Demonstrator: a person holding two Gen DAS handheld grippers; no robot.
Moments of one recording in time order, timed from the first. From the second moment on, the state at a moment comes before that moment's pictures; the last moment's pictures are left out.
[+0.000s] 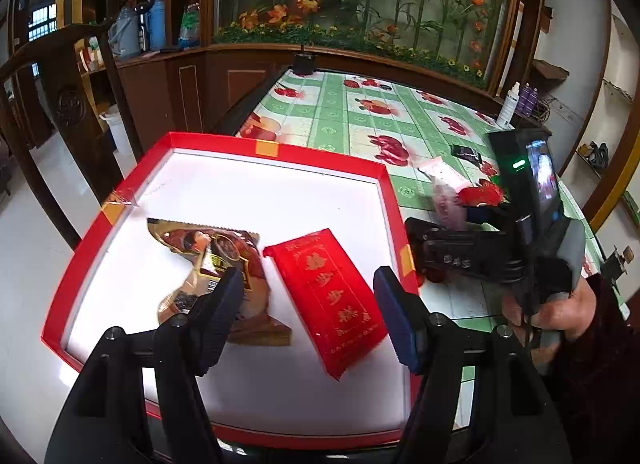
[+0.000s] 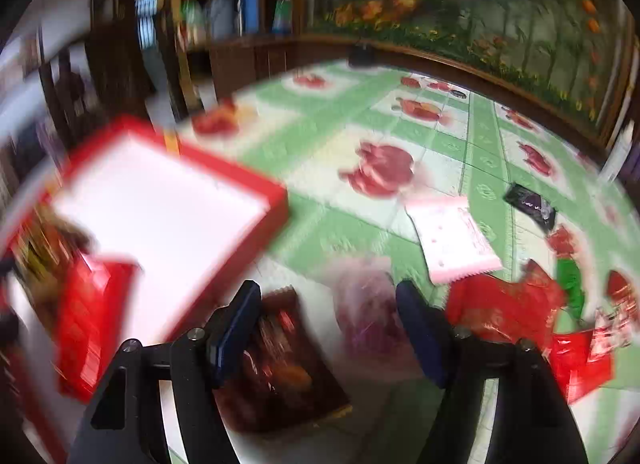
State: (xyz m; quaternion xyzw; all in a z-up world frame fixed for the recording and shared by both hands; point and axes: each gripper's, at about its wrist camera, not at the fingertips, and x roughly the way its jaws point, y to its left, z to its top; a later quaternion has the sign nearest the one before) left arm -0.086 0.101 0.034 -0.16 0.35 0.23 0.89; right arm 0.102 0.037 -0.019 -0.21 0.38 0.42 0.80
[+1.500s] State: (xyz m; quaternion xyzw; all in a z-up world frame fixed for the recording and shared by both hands) left arm 0.131 0.032 -0.009 0.01 0.52 -0.04 0.85; right arm 0.156 -0.199 -0.010 0.04 0.45 0.37 0.81
